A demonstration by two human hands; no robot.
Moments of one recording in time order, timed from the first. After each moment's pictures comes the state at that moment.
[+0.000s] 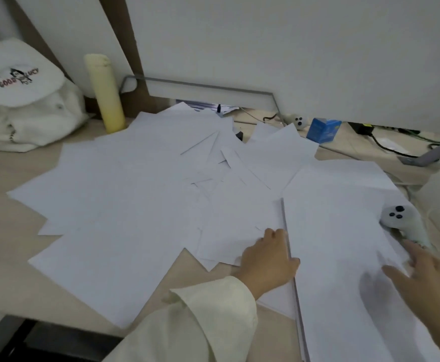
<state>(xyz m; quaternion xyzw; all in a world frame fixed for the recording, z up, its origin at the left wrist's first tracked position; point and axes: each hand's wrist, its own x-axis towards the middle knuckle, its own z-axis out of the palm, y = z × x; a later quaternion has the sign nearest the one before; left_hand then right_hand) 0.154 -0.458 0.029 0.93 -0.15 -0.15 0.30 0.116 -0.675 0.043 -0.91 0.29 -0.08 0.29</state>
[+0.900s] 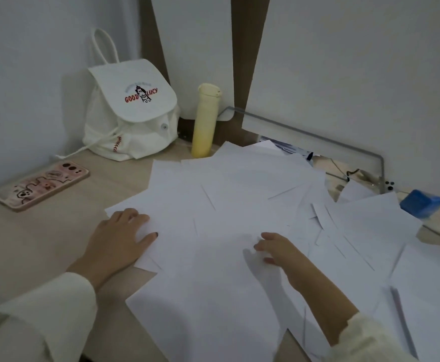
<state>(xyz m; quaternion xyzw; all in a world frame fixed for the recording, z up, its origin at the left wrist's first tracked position) 0.190 -0.029 -0.004 0.98 0.14 0.06 0.11 0.276 -0.319 0.039 -0.83 0.07 0.24 0.51</state>
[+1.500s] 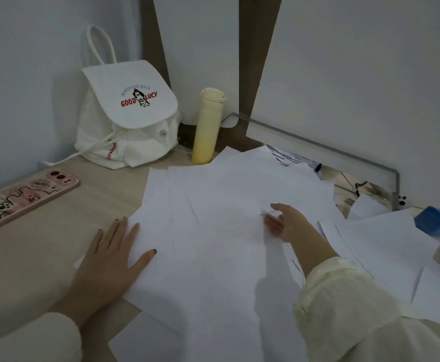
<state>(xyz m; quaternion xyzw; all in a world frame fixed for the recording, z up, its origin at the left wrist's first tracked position) 0.202 -0.028 -0.032 0.97 0.18 0.05 0.15 0.405 -0.292 0.043 -0.69 0.25 0.12 0.67</state>
